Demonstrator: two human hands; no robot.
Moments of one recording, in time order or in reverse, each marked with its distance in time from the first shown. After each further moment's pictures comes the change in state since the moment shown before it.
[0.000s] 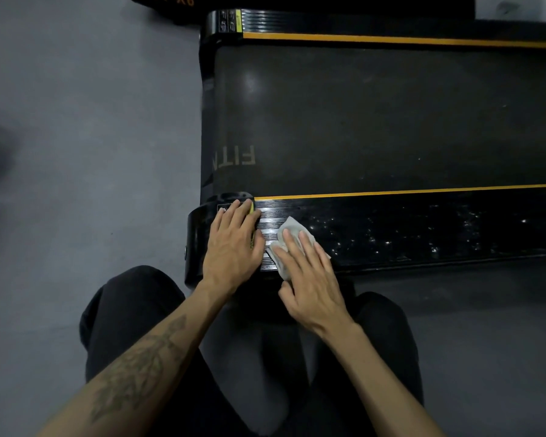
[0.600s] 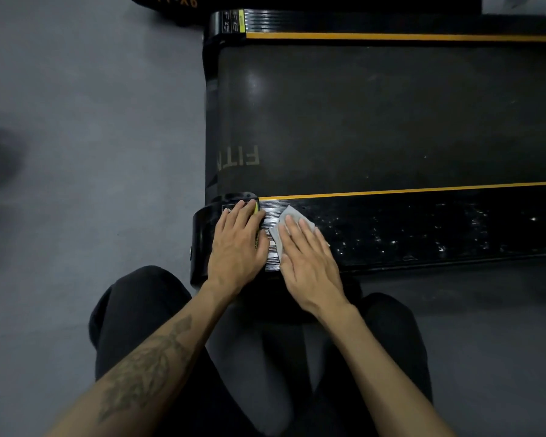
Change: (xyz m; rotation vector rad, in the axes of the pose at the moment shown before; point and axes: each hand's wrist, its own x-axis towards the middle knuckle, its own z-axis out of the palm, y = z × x) left_hand 0.000 -0.001 -0.001 -0.007 -0.032 -0.014; right_hand 0.030 -0.004 0.002 -0.034 0.002 0.089
